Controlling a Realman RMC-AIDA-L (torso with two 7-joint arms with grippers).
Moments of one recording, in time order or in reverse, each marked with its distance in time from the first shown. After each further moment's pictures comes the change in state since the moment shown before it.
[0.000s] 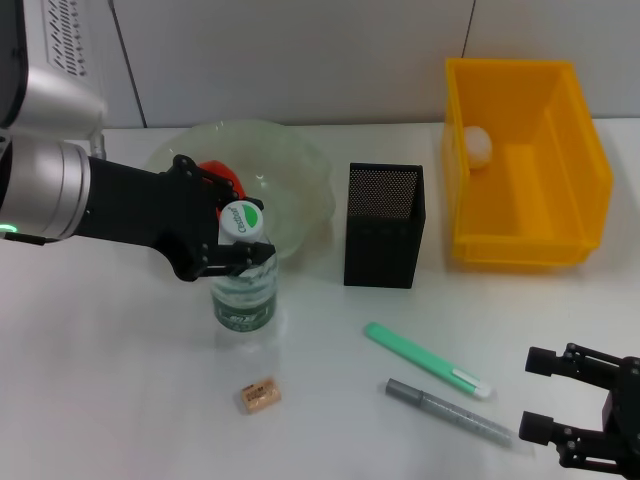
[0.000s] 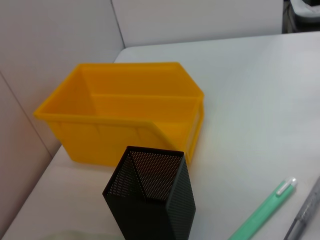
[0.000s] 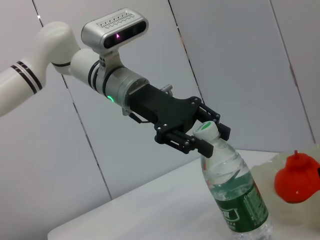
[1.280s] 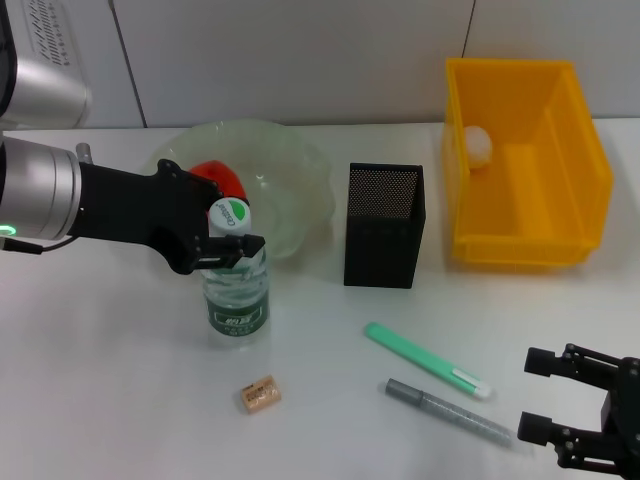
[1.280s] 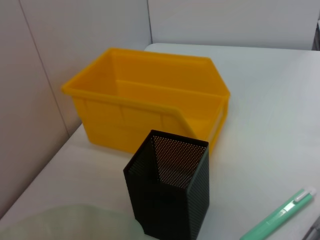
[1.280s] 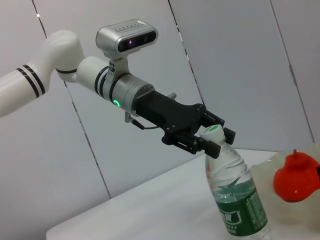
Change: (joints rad) left arm -0.011 -0.001 -0.051 -0.102 0.000 -0.042 -0.031; right arm 0.000 0.002 0.000 -0.001 -0.003 0.005 -0.005
